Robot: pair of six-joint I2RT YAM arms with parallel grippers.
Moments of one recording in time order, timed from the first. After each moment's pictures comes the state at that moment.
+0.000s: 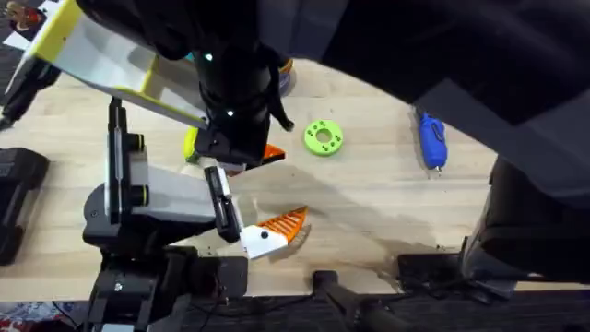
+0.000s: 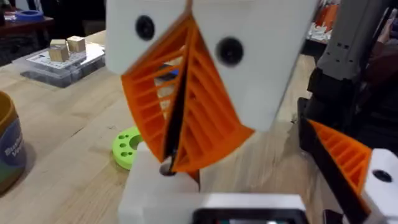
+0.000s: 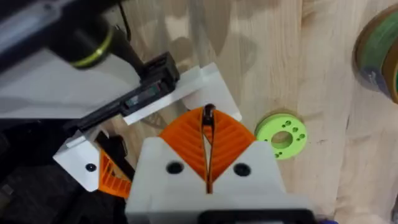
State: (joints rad) left arm -0.04 0.00 0.01 -0.12 1.19 -0.02; right arm 1.09 2.04 2.24 -1.59 -0.05 -0.31
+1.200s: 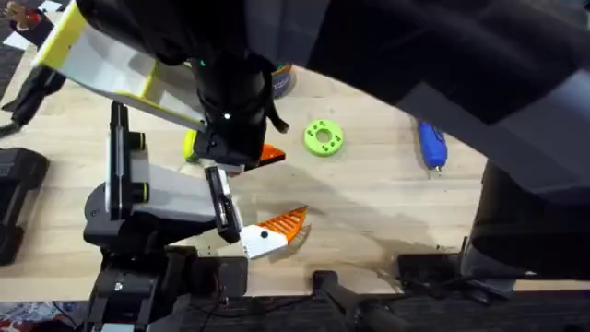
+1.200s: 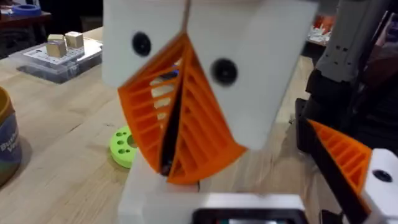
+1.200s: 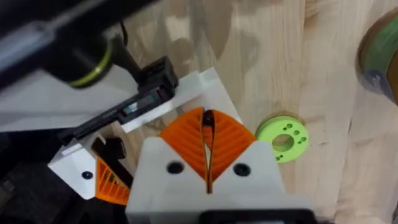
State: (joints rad) left arm -0.04 0.01 0.01 -0.12 1.19 -0.03; right arm 1.09 2.07 2.24 -1.59 -0.05 -0.31
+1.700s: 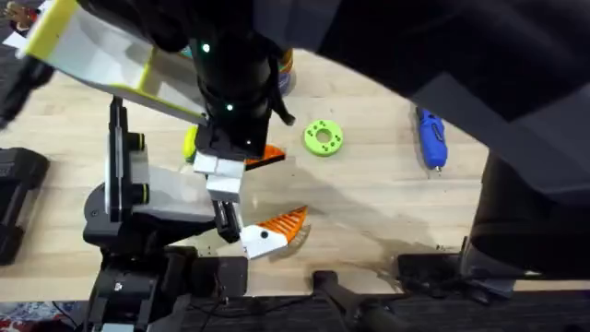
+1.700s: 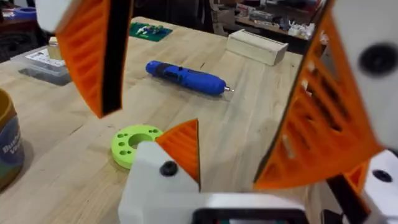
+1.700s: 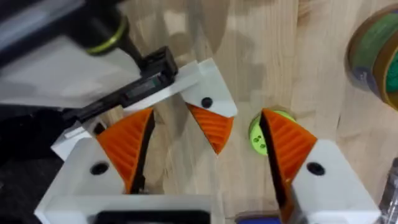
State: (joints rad) left arm -0.04 0.01 0.01 -0.12 1.19 -0.02; right arm 1.09 2.07 2.31 -1.64 -0.04 -0.32
